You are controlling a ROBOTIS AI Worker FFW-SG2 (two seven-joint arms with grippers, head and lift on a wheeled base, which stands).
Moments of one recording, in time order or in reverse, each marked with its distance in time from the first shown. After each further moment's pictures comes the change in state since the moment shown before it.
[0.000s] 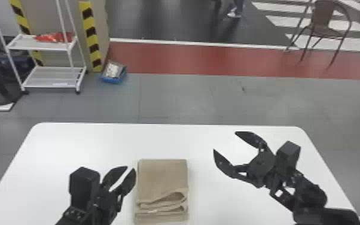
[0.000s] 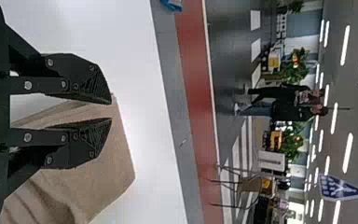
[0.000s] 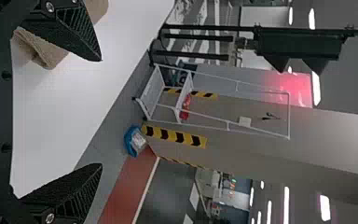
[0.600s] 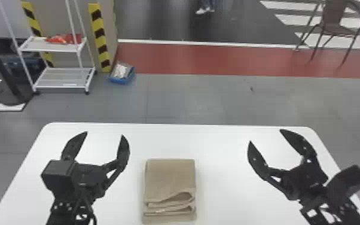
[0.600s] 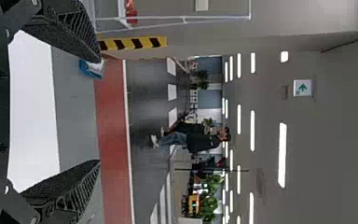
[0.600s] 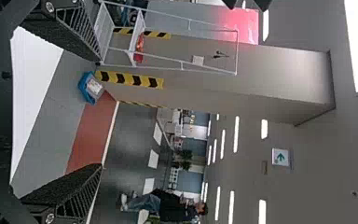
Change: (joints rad) left arm 0.009 -0.001 0.022 0.007 -0.005 -0.388 0.273; right arm 0.238 0.009 -0.011 -0.265 -0.199 -0.072 -0.236
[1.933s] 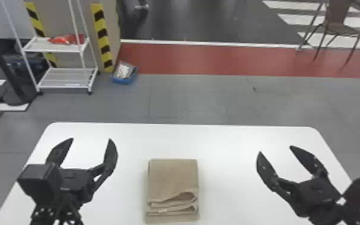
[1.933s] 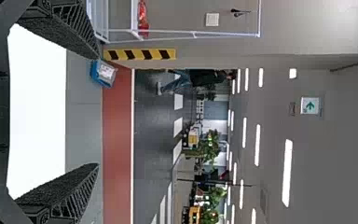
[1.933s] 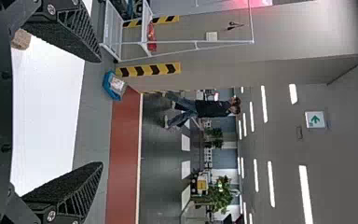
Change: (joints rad) left arm 0.062 0.018 0.068 -0.070 0.085 0.039 -0.005; right arm 0.144 0.000 0.025 -0.190 -0.108 0.229 -0.130
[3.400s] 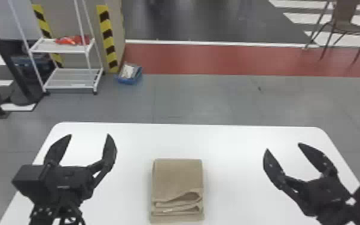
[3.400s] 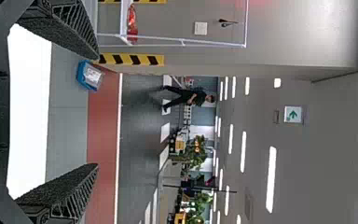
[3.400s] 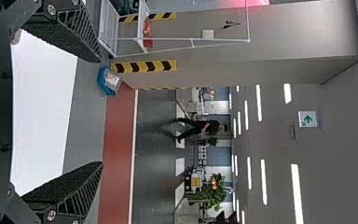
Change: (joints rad) left arm 0.006 -0.003 0.020 0.006 0.018 -0.064 0.003; right arm 0.004 0.000 0.003 -0.017 0.009 -0.014 -0.017
